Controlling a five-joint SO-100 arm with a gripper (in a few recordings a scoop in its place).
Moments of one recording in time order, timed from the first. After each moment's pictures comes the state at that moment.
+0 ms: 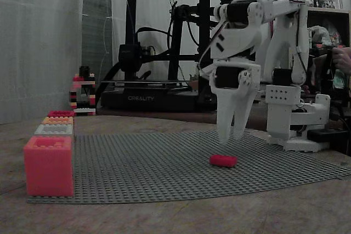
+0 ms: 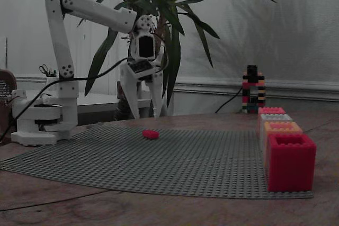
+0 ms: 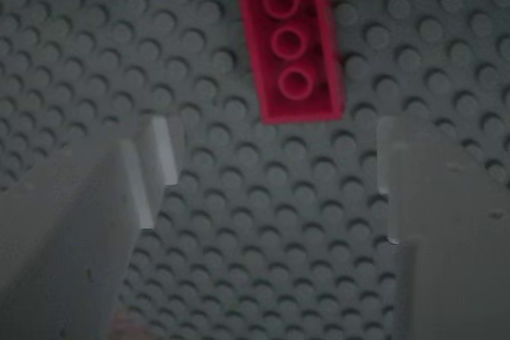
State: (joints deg) arm -37.0 99.6 114.4 76.6 -14.2
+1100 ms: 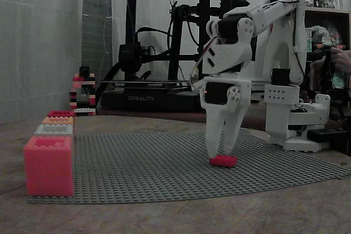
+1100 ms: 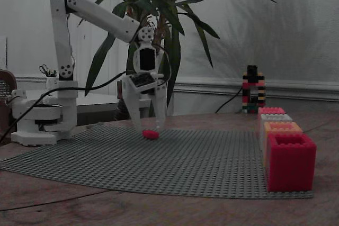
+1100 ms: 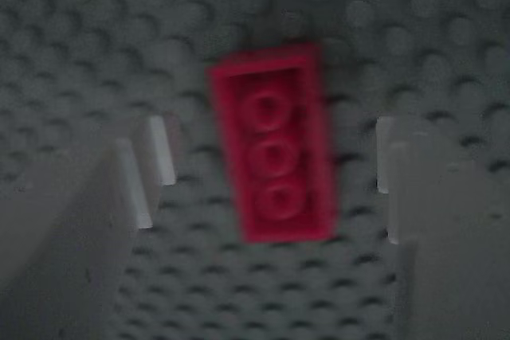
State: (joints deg) arm -32.6 96.3 119.9 68.3 -16.8
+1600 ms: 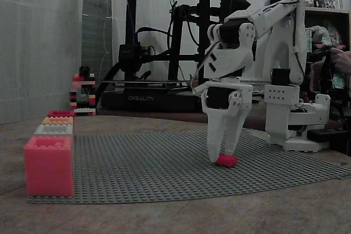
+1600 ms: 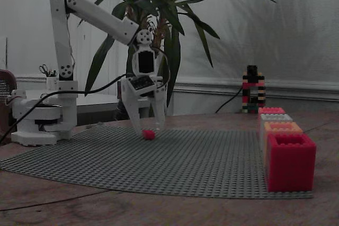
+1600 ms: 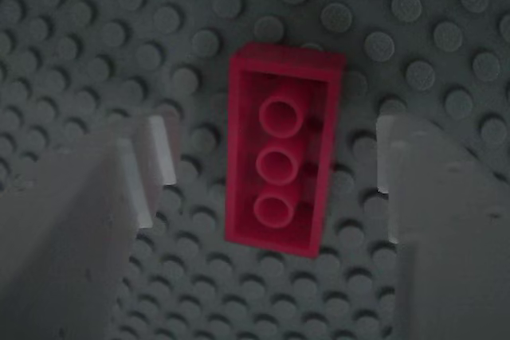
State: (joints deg) arm -32.7 96.3 121.9 64.8 -17.1
